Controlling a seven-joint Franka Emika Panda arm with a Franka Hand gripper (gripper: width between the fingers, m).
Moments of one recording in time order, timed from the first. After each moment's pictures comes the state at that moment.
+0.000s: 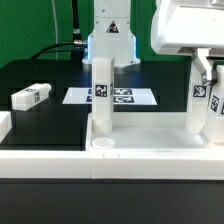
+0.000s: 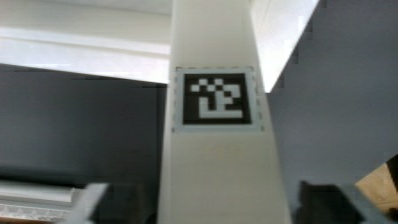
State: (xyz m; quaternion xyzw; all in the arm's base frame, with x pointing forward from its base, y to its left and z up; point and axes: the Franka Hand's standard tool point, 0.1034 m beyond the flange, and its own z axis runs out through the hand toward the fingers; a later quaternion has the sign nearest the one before) arm 0.628 0.113 0.114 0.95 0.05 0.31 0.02
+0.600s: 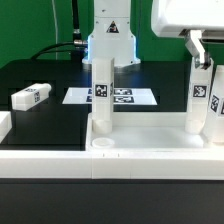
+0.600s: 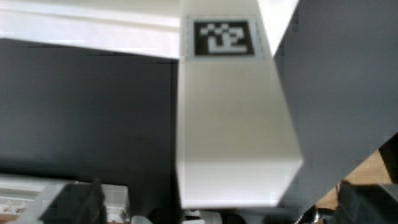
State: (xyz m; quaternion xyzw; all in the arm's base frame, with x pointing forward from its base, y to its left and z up) arm 0.635 0.110 0.140 0.96 0.05 0.29 0.01
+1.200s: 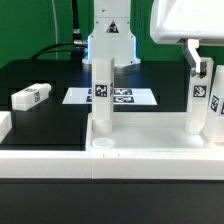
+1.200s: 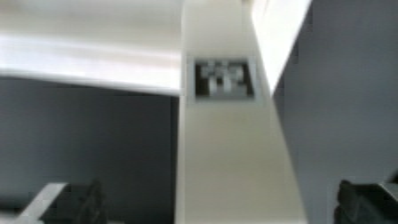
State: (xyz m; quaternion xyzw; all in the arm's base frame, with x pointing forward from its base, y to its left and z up) arm 0.627 0.110 0.123 0.98 0.04 0.19 0.02
